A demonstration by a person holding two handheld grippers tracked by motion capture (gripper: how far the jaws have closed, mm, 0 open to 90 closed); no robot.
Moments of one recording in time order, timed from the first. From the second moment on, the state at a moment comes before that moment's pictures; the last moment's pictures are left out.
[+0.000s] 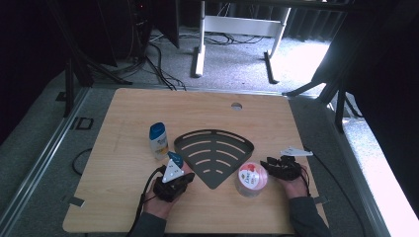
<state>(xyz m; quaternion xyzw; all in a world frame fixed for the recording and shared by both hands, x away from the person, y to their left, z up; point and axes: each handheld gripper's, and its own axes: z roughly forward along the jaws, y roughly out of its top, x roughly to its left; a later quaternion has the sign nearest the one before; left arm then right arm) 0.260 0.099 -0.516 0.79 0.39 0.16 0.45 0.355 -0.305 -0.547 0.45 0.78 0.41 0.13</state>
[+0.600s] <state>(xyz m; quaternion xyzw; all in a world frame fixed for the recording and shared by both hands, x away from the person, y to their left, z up) 0.295 0.123 -0.515 0.80 0.37 0.17 0.43 0.343 -0.311 -0.544 0.46 0.78 0.40 0.13</state>
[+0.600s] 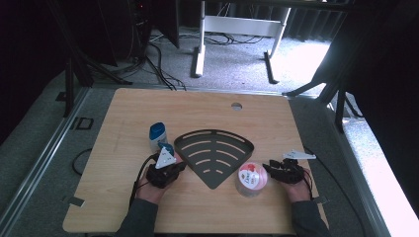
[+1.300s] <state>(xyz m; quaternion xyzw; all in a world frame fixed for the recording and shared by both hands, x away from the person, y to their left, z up) 0.283 0.108 -0.522 0.81 0.35 0.13 0.44 0.319 -0.305 -0.538 0.44 0.79 0.39 0.15</state>
